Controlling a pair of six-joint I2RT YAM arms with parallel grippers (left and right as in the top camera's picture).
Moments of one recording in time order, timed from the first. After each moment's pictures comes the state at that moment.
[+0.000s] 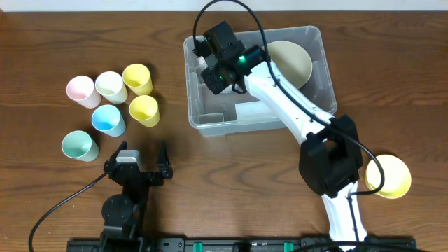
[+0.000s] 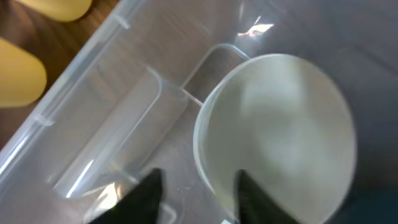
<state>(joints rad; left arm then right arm) -0.12 0.01 0.03 -0.13 -0.05 -0.14 0.61 2.22 1.98 -0.79 -0.07 -0.06</state>
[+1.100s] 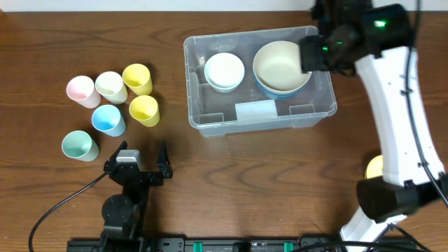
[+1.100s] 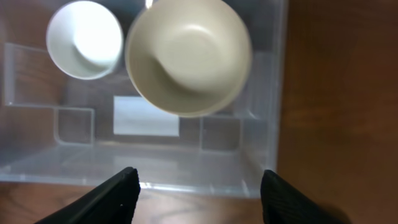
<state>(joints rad) -0.12 0.01 0.03 -0.13 -0.05 -0.14 0.24 1.86 2.22 -1.51 0.02 0.16</state>
